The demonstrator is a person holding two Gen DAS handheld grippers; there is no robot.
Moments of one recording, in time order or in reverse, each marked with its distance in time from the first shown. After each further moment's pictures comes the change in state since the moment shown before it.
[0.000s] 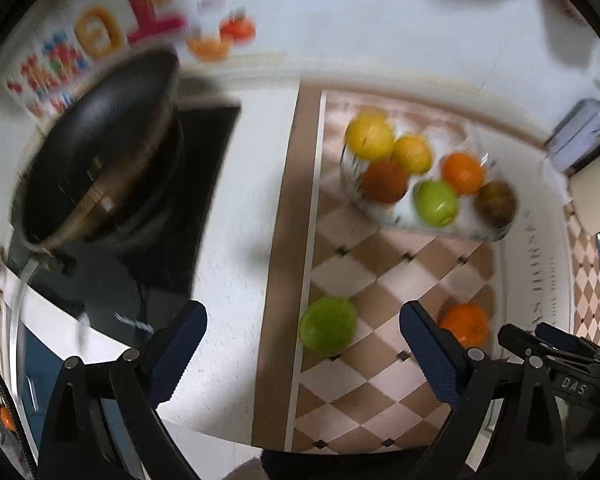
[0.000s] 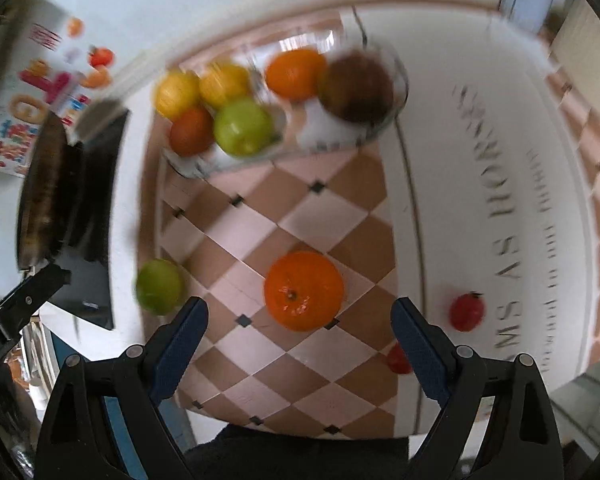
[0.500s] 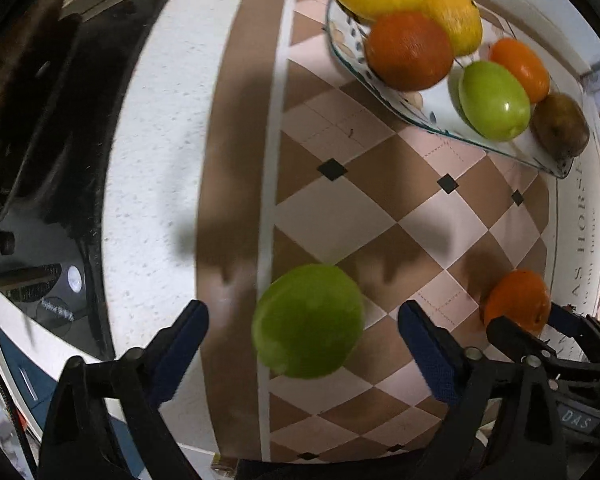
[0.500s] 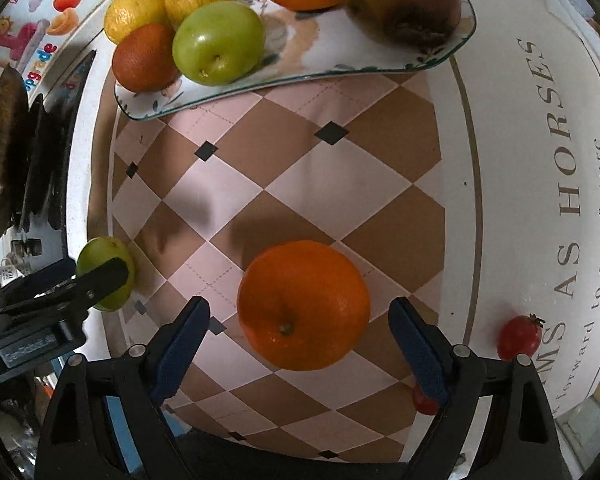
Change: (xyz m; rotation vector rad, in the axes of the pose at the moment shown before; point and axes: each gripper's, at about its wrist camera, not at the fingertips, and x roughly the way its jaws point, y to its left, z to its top) left arm 0.119 -0.027 -0.008 0.061 0.312 -0.030; right arm 0.079 0.008 0.012 -0.050 0.171 -0.046
